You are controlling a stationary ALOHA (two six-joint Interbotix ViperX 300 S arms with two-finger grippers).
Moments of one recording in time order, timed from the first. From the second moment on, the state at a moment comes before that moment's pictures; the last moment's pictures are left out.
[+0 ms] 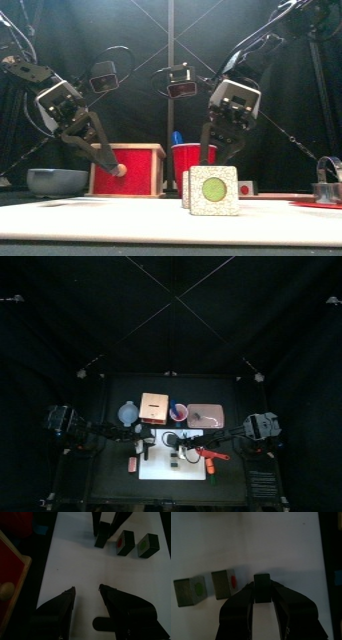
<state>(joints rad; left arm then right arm) -0.07 -0.05 1.00 -0.30 -0.30 0.10 0.05 0.07 0.58 -0.25 0.40 0.46</state>
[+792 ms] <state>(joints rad) -0.07 -0.05 1.00 -0.30 -0.30 0.10 -0.42 -0.30 0.84 -0.25 0.55 0.47</state>
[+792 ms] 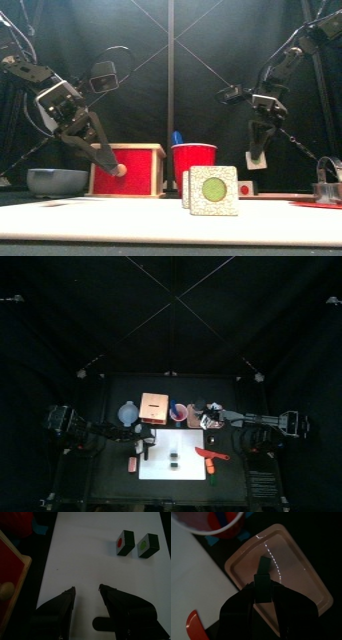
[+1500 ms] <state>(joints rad) -0.07 -0.05 1.00 -0.34 -0.27 0.10 -0.47 -0.13 0.89 -0.25 0.38 0.47</state>
